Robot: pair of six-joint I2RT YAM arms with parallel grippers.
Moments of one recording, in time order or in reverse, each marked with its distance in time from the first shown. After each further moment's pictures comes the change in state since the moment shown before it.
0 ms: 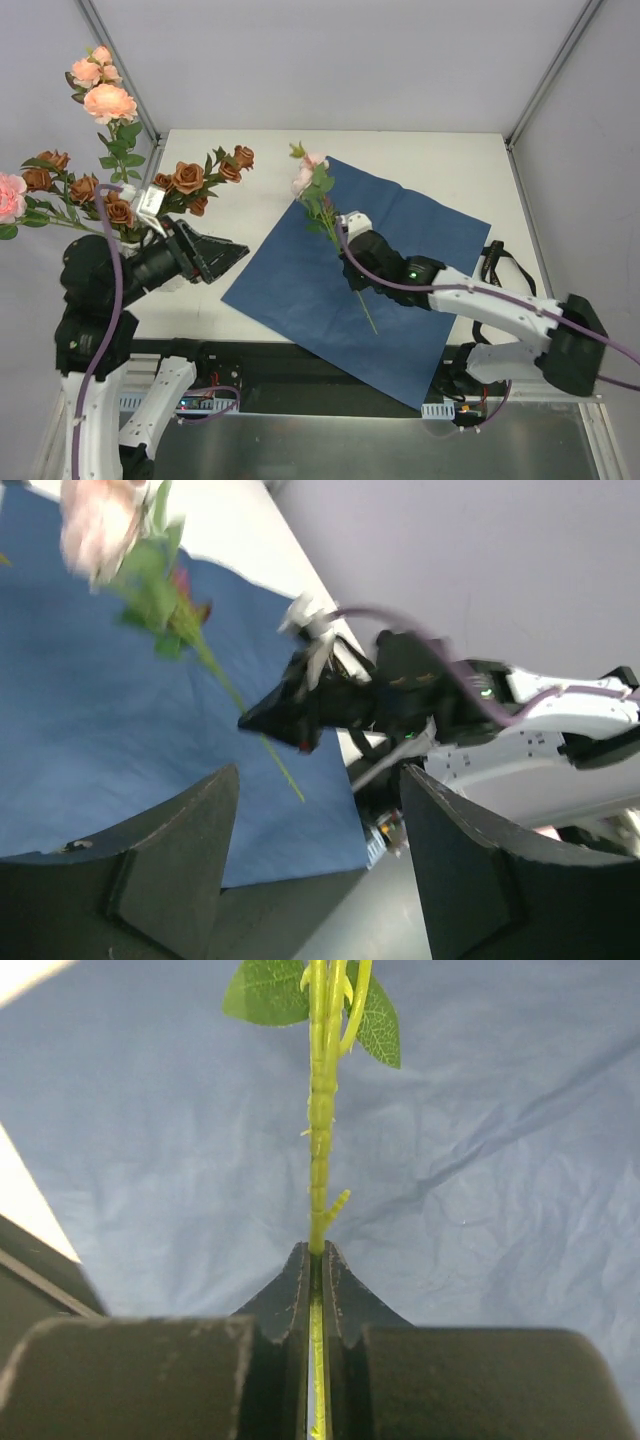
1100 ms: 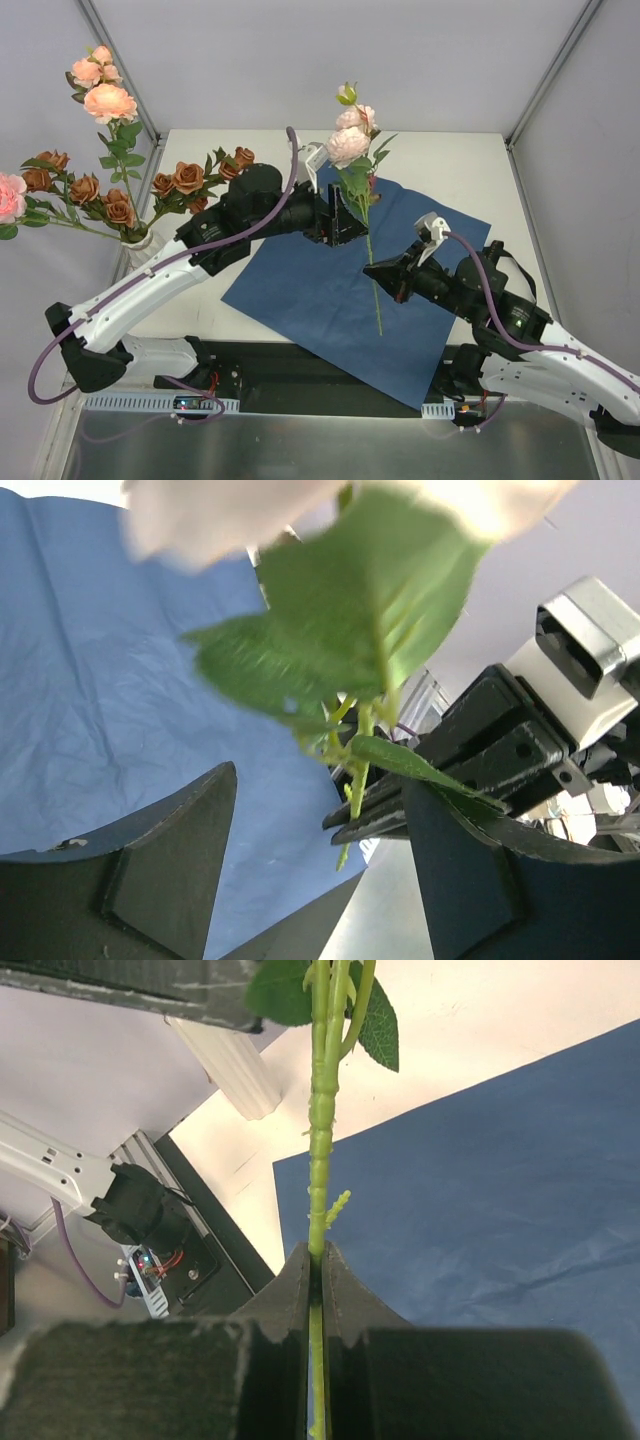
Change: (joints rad) left arm -0.784 0.641 0.088 0.418 -0.426 -0.006; right arm 0.002 -0.755 -0.154 0.140 -0.224 0.014
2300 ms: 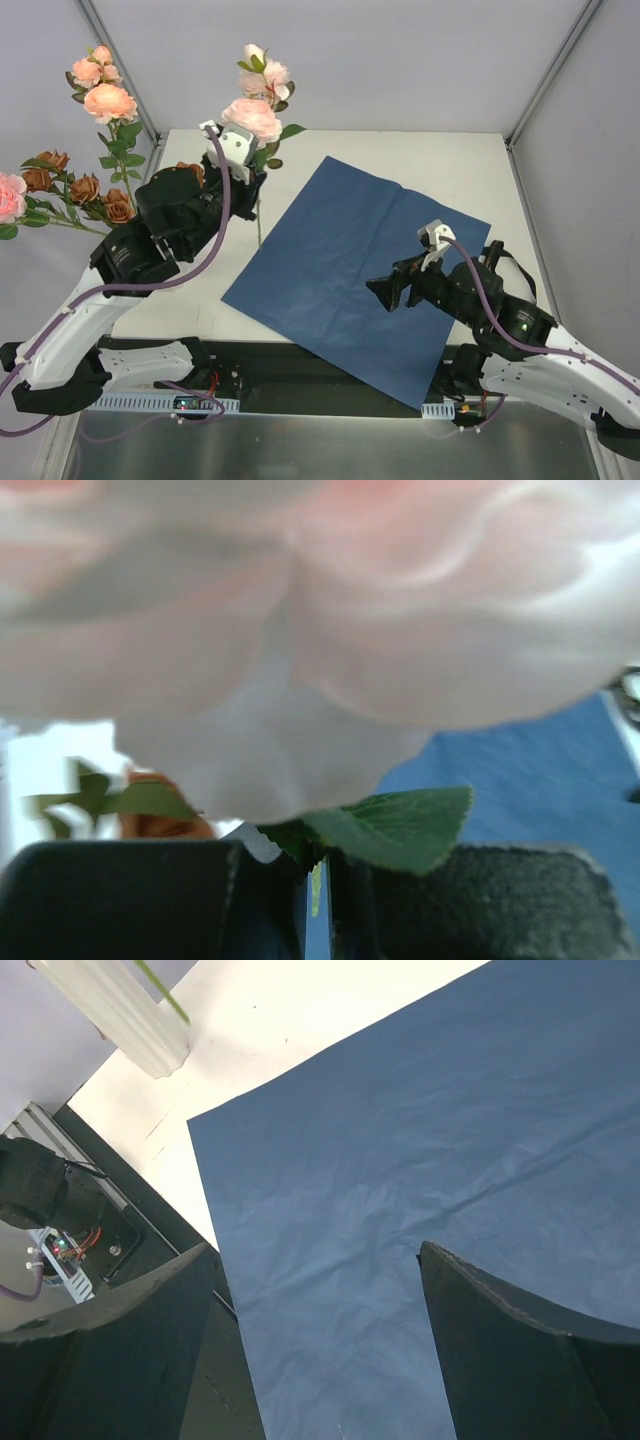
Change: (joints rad) left arm -0.016 -0.157 0.180 -0.240 -0.601 0.601; right arm 0.001 -0.029 -0.012 -0.191 0.140 -0.008
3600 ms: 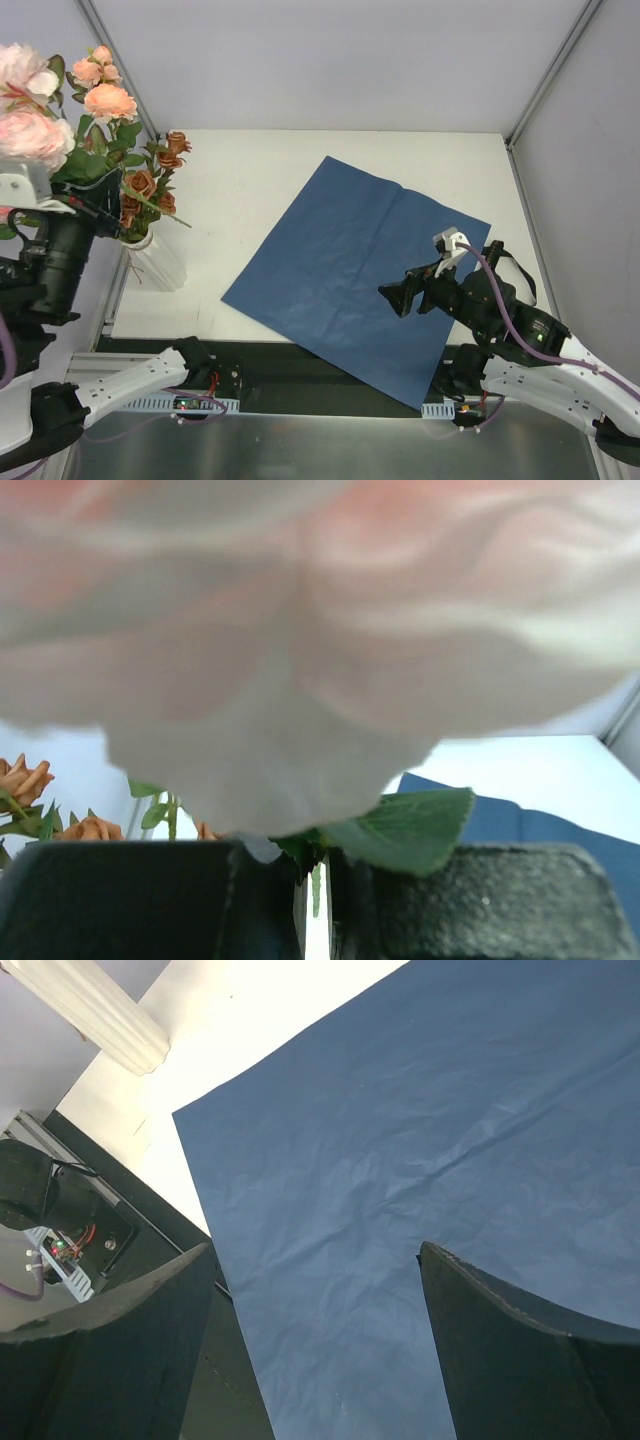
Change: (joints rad) left arm 0.073 -0.360 0.062 0.045 -0.336 0.180; right arm 0.000 -0.111 -0.023 -0.117 0.043 0.062
